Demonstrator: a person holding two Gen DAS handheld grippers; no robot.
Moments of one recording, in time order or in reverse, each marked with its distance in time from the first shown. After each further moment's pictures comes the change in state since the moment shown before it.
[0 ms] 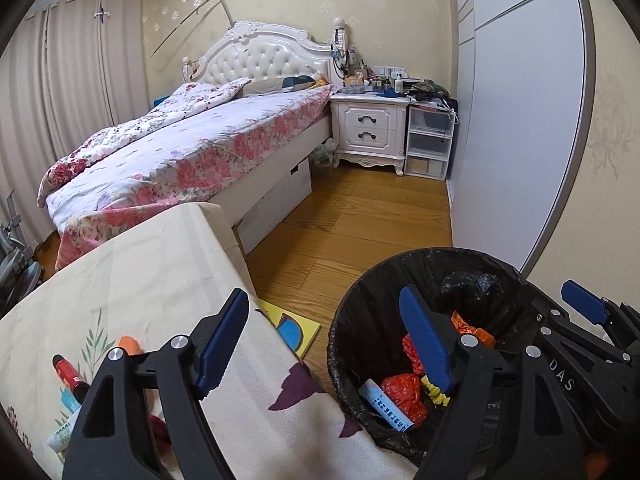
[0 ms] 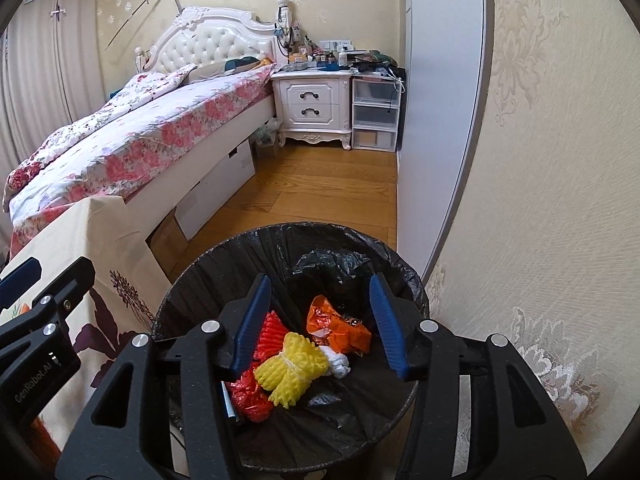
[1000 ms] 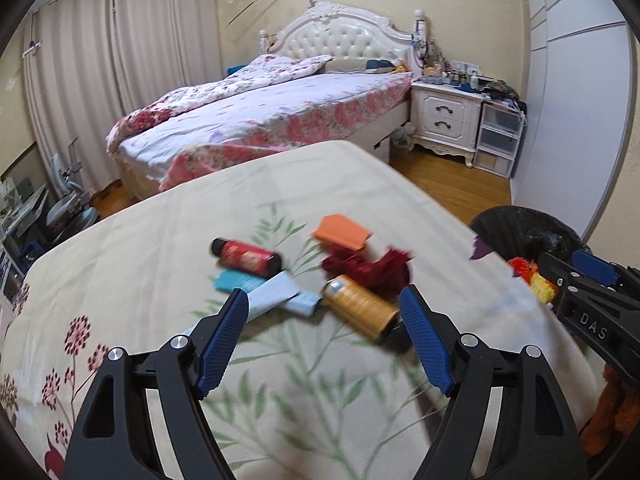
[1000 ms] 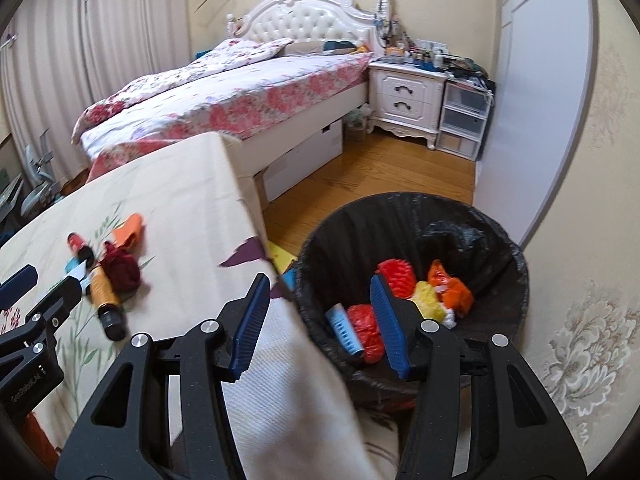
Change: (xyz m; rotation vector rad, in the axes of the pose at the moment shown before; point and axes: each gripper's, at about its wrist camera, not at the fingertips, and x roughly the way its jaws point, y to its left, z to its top) left arm -0.087 0.122 -0.082 -0.143 0.077 0.212; right arm -0.062 0.108 -0.048 -0.227 0.058 0.247
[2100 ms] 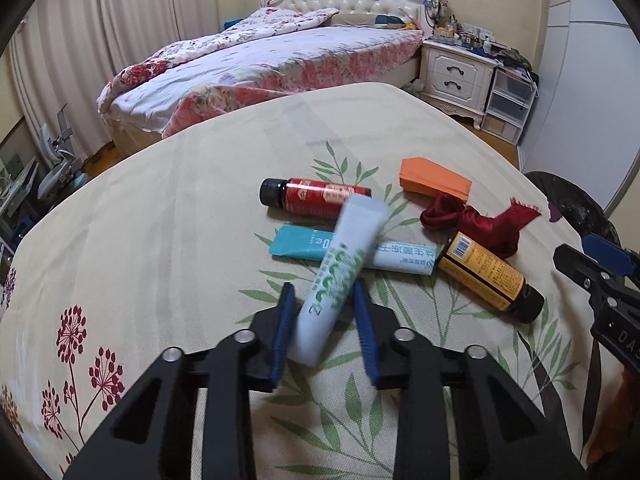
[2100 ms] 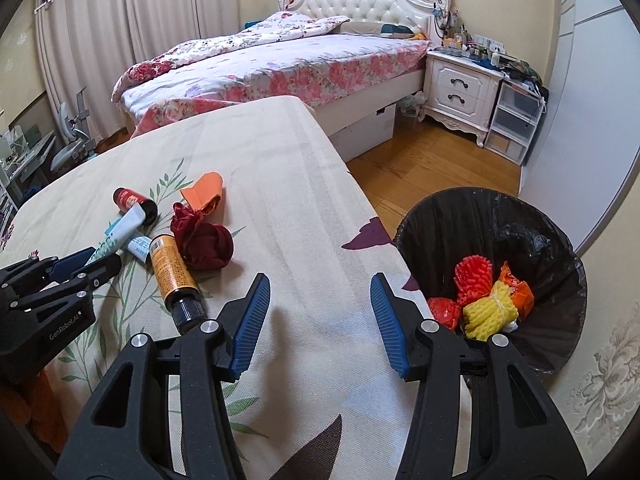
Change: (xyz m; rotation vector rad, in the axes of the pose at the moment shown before) left arm 0.041 0.052 -0.013 0.003 0.172 -0.041; right arm 0.017 0.064 -0.002 -0.106 0.075 0.104
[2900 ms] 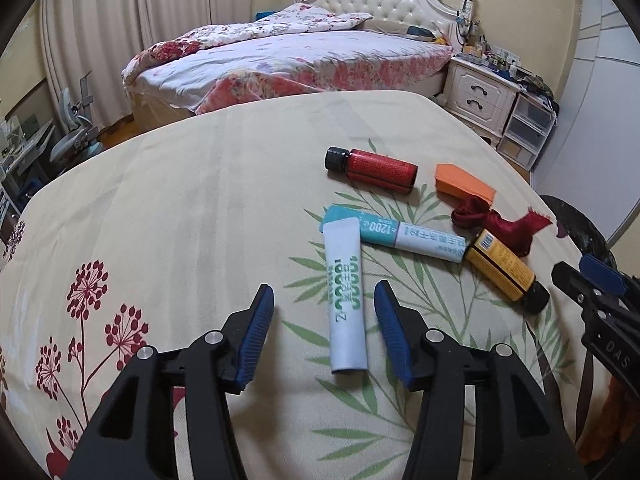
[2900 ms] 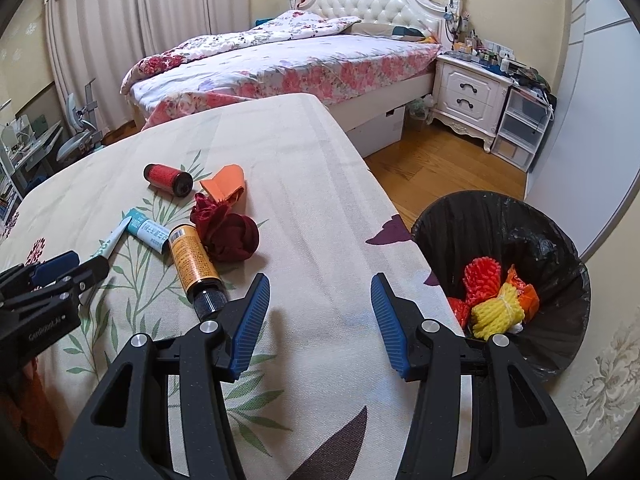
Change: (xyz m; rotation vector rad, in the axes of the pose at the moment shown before) left arm -0.009 0.029 -0.006 -0.140 0.007 0.013; right arm -0.003 0.015 -0.004 -0.036 0.004 0.018
